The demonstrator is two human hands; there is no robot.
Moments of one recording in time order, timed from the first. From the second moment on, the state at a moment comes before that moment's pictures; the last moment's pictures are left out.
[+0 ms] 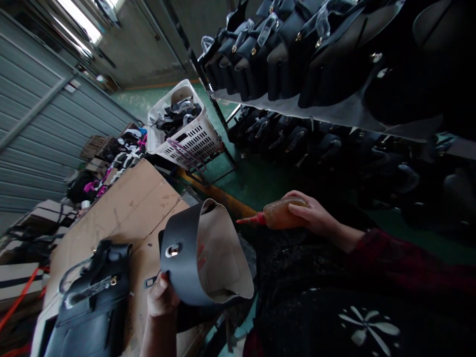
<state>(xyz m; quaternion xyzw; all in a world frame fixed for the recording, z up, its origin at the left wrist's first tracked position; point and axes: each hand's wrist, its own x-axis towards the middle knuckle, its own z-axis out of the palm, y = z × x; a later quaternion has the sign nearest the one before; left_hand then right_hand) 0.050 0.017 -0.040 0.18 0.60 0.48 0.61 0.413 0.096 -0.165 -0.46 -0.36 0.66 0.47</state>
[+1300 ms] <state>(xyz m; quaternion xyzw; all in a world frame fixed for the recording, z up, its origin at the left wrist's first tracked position) 0.021 0.013 -0.061 0.35 0.47 0.40 0.71 0.393 0.145 -0.181 -0.44 -0.47 0.63 0.44</state>
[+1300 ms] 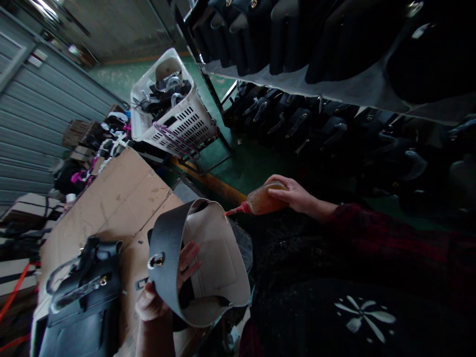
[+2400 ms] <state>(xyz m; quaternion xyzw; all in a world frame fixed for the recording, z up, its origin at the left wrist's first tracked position) 0.037 0.017 -0.052 0.35 0.52 0.40 0.67 0.399 0.118 -0.183 -0.44 -0.41 0.68 0.41</state>
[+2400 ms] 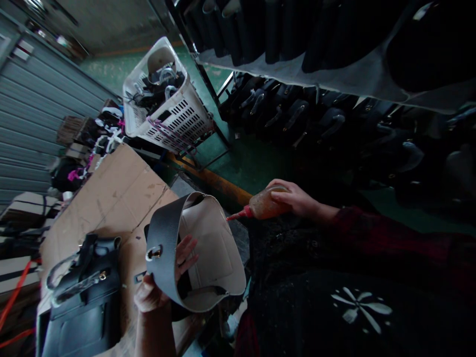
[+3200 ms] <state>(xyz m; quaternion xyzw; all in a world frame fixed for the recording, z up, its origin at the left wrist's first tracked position) 0.035 0.017 -0.056 0.33 0.52 0.41 0.68 0.410 0.069 -0.187 -0.38 -0.37 0.80 0.29</state>
